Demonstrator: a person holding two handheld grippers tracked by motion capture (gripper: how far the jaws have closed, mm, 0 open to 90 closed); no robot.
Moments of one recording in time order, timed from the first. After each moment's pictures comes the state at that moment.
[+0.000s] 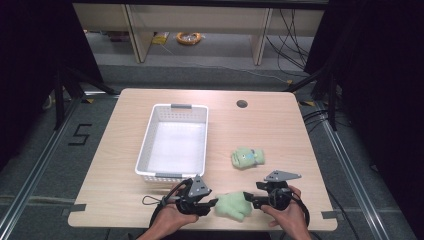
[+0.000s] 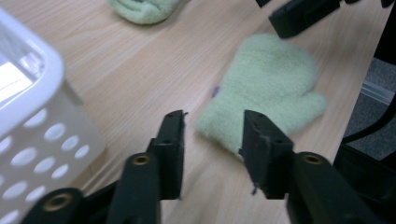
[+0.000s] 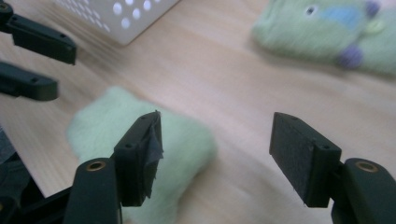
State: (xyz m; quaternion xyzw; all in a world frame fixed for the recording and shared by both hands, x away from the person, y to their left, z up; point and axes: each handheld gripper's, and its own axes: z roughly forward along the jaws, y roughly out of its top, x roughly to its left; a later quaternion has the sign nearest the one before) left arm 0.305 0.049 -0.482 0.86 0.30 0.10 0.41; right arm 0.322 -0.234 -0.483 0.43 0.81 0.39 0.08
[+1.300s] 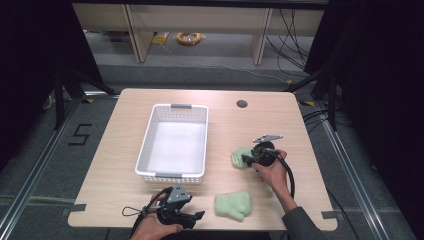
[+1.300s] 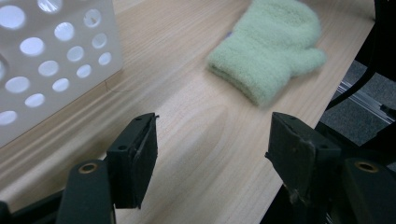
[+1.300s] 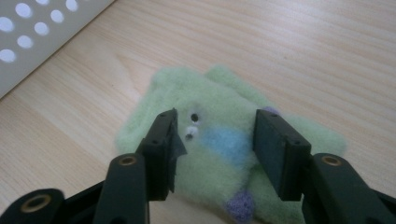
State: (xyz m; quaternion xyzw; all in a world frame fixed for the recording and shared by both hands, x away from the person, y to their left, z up) left arm 0.287 0.089 -0.495 0.84 0.34 0.06 0.41; right arm 0.445 -0.220 -0.492 0.47 0.81 0.33 0.14
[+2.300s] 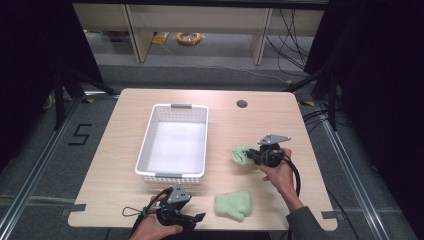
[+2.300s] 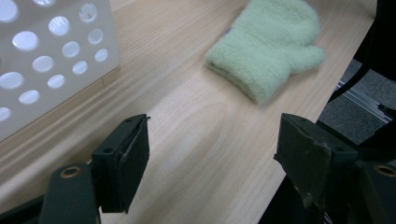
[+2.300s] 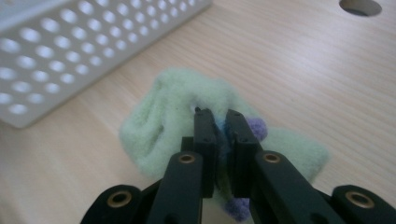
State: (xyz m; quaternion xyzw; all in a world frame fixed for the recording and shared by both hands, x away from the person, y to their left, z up) left arm 0.287 0.090 -0.497 0.85 0.34 0.06 0.41; right arm 0.427 -0.230 -0.468 0.39 0.82 0.39 0.16
